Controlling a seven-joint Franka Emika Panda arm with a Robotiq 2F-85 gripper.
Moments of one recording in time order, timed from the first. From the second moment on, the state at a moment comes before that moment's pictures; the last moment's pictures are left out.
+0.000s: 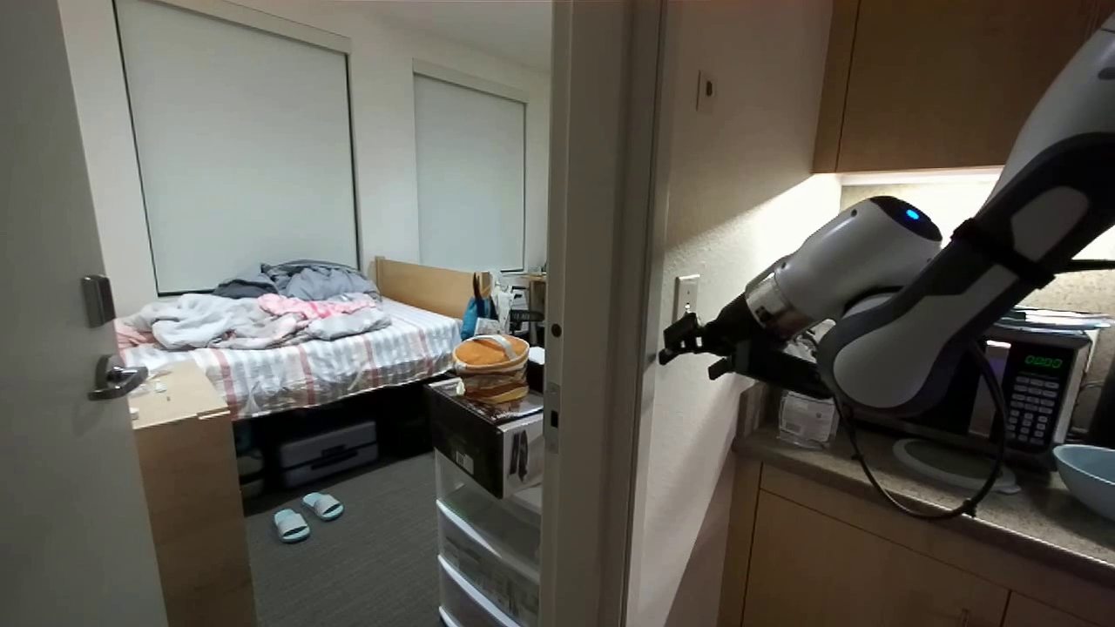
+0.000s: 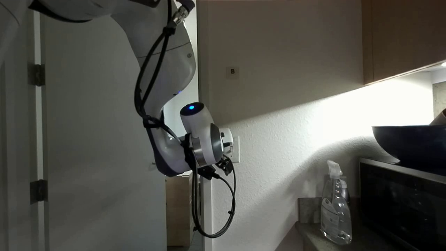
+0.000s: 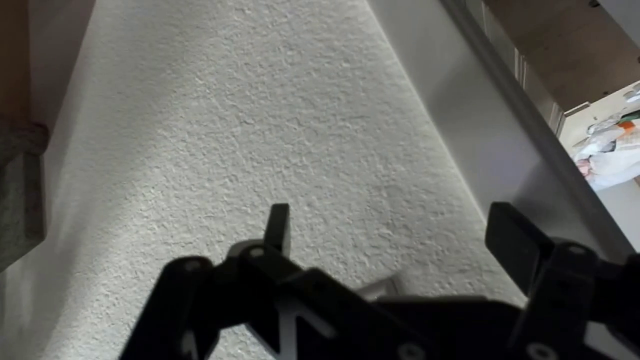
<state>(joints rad) -0.37 0.27 0.28 -2.28 -0.58 3.41 0.79</state>
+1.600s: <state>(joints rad) -0.24 0.23 0.06 -2.26 -0.42 3.41 0.79</state>
